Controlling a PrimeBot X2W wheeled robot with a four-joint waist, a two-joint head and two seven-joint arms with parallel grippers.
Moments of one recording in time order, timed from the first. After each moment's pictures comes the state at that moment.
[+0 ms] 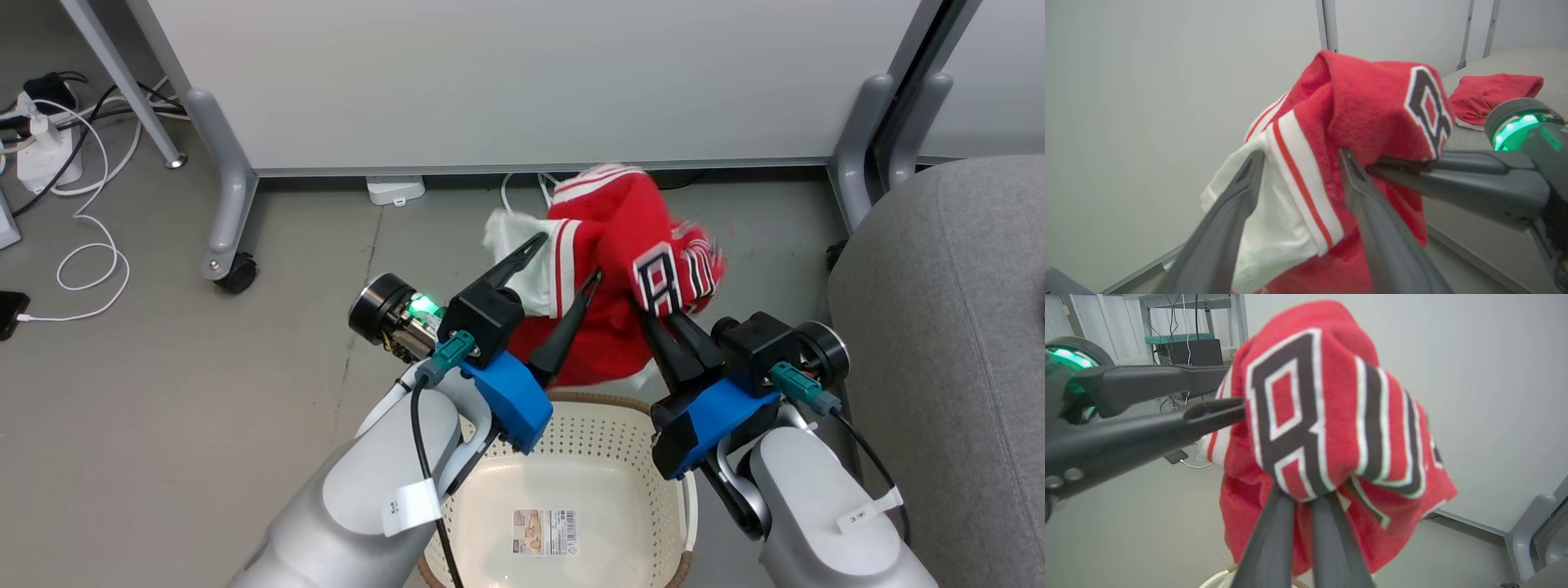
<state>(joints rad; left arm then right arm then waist) -0.67 0.05 -0.74 0.67 -0.33 -0.13 -0.26 -0.49 -0.05 0.36 0.53 0.13 0.13 -0.26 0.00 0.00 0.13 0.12</state>
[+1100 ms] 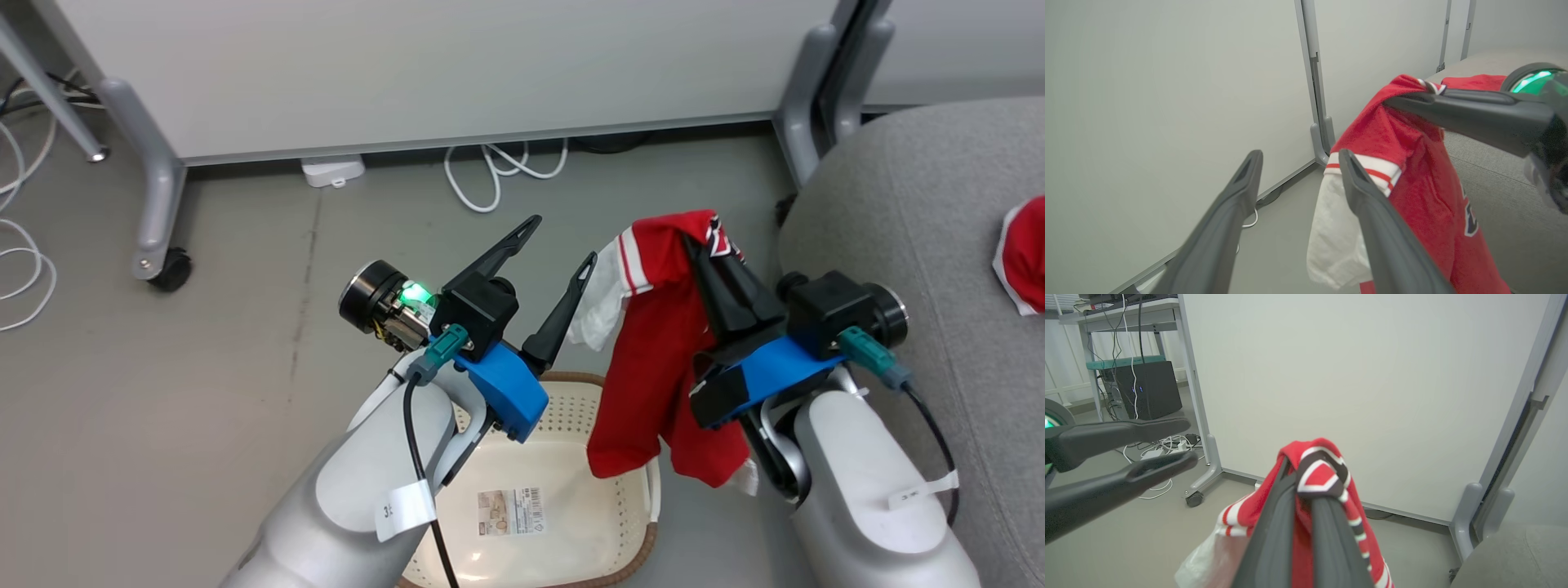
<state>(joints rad) -0.67 0.05 -0.69 0.64 -0.27 -0.13 -0.26 -0.50 -0.06 0.24 0.44 0.11 0.13 -0.26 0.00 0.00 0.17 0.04</state>
